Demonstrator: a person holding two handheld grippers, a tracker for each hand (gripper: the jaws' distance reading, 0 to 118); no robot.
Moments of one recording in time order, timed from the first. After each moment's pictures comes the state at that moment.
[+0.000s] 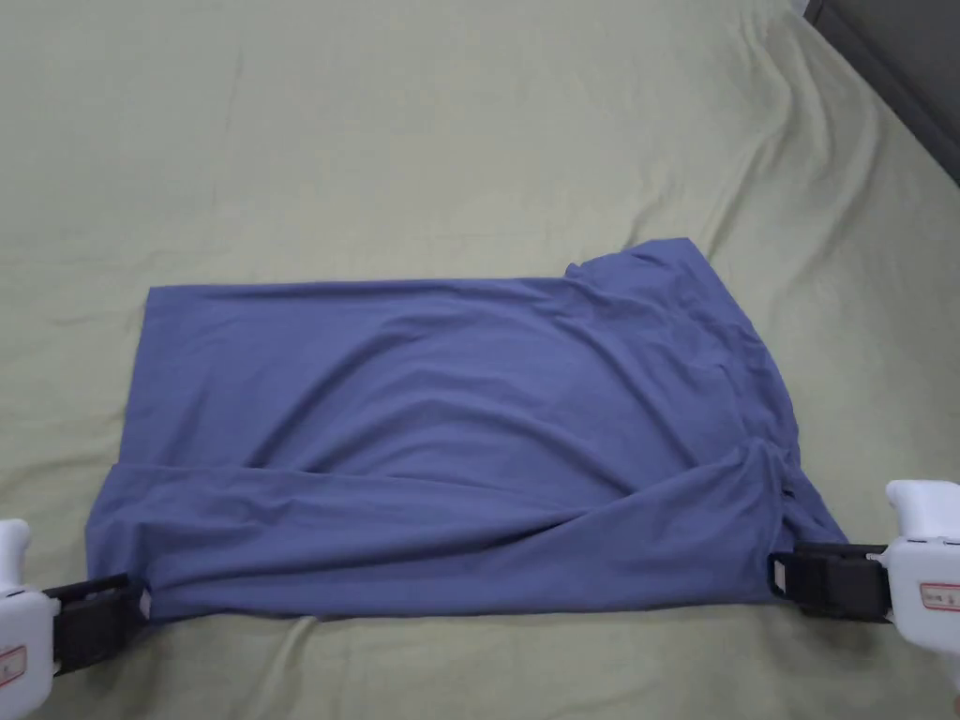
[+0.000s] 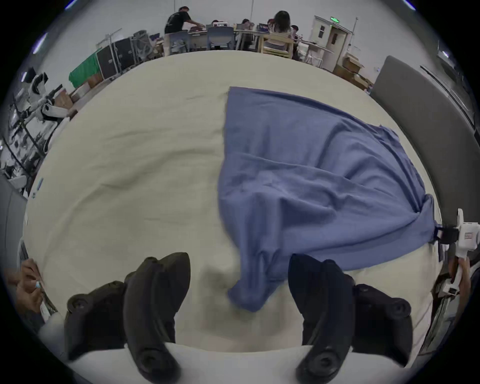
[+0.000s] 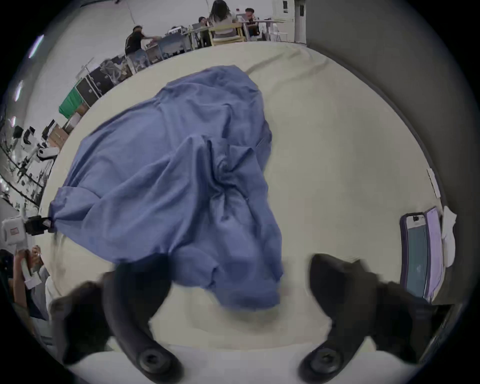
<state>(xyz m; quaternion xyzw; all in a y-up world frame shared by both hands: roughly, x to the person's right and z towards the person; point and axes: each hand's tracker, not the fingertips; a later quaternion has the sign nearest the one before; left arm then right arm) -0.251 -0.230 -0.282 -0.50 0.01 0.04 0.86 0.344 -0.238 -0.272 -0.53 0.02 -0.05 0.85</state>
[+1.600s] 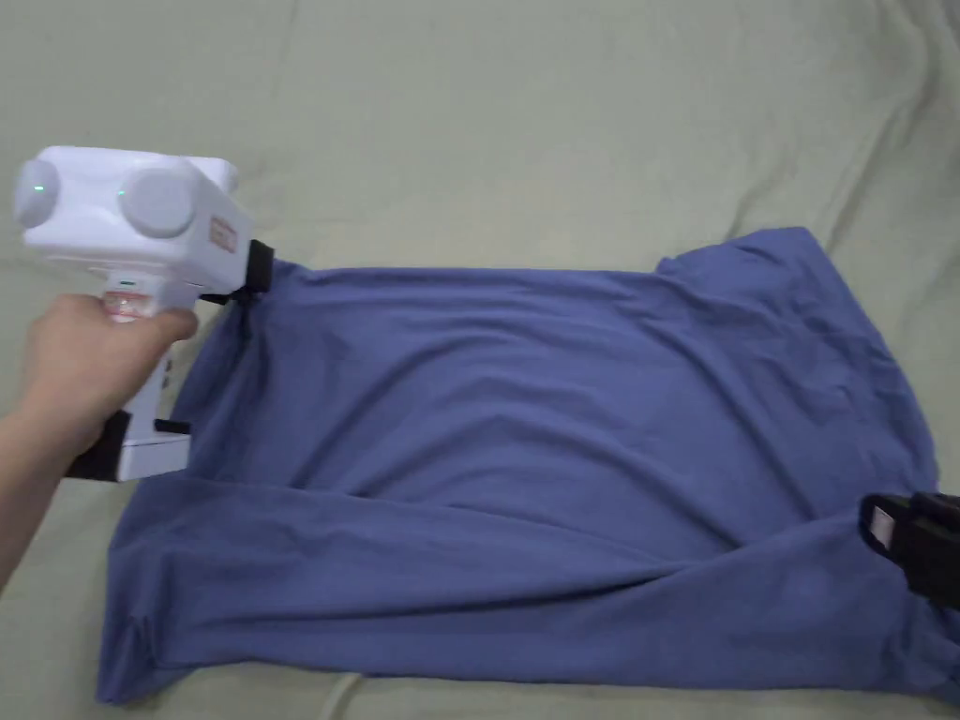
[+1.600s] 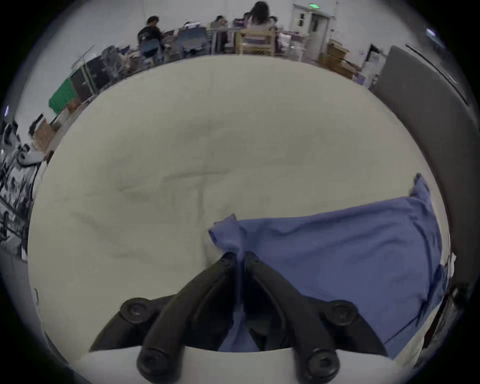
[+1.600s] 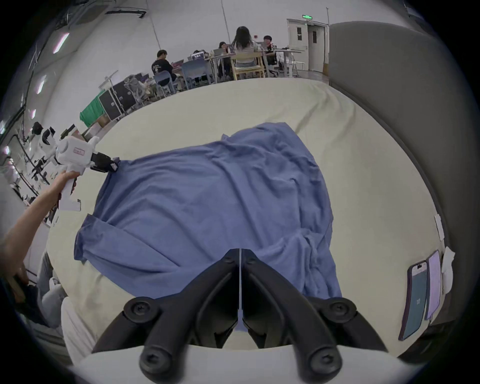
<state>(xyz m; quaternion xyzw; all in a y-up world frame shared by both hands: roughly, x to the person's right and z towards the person) -0.197 -0.214 -0.583 -0.49 -0.05 -0.03 0.87 0.272 -0.174 -0.326 -0.44 0.06 -0.05 0.90</state>
